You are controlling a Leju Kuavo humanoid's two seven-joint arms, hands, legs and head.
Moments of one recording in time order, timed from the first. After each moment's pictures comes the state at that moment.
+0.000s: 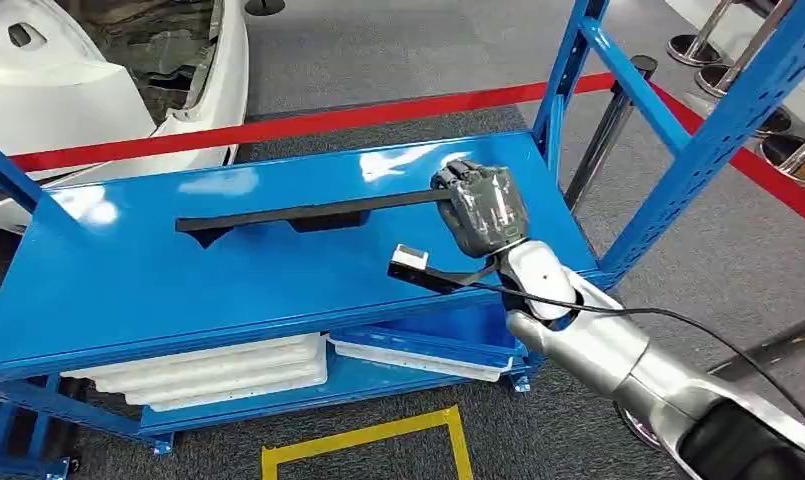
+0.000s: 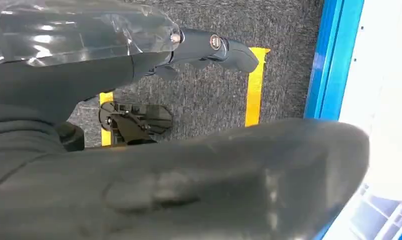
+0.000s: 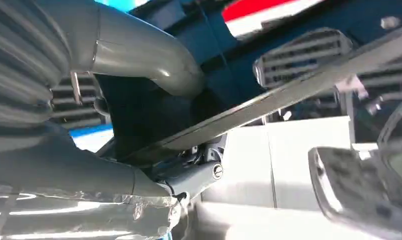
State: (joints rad) left arm -0.16 -0.02 -1.03 -0.37 0.85 0.39 -0.52; right arm -0.62 -0.43 0.64 -1.54 0.89 -0.49 0.17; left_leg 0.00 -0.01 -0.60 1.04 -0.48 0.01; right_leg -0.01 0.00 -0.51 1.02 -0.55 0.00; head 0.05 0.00
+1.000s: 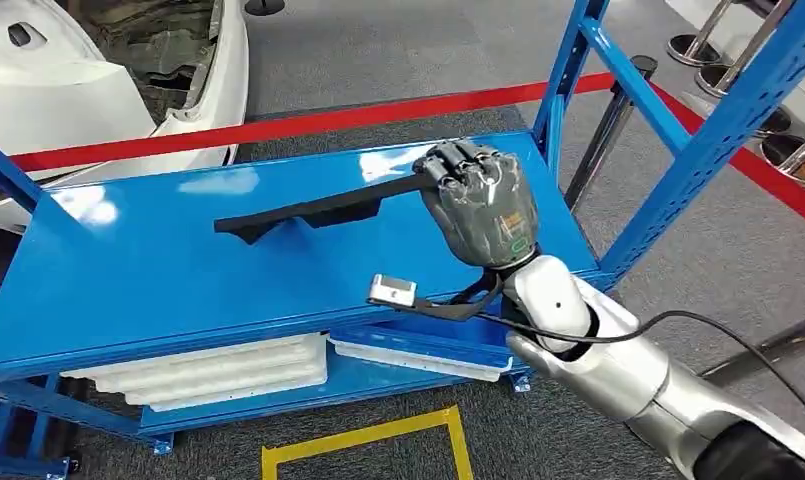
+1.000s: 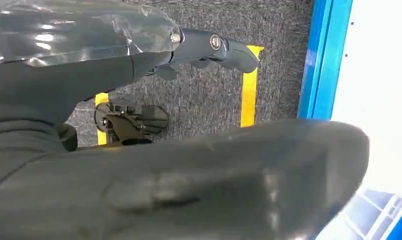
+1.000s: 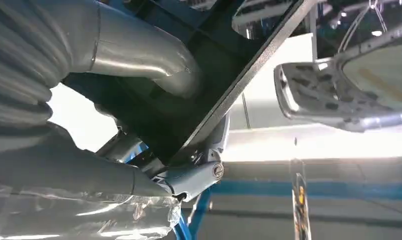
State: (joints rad) left arm -0.17 -0.02 -1.03 -0.37 0.83 0.38 -0.52; right arm -0.57 -0.43 0.60 -1.87 1.13 -0.45 0.19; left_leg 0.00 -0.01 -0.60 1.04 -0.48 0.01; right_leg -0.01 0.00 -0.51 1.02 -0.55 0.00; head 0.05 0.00
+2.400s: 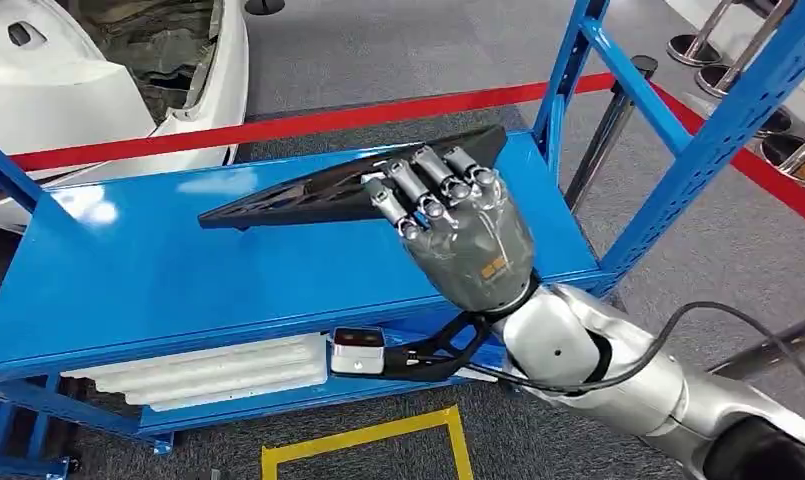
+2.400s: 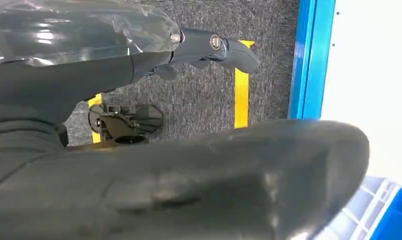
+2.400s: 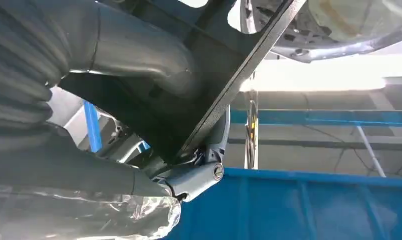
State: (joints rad) left arm -0.19 -0.03 -1.03 -0.37 0.79 0.37 -0.51; right arm -0.64 -0.42 0.72 -2.11 1.41 -0.29 0.21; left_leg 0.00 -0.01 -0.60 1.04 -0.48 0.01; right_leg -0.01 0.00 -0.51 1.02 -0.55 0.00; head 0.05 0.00
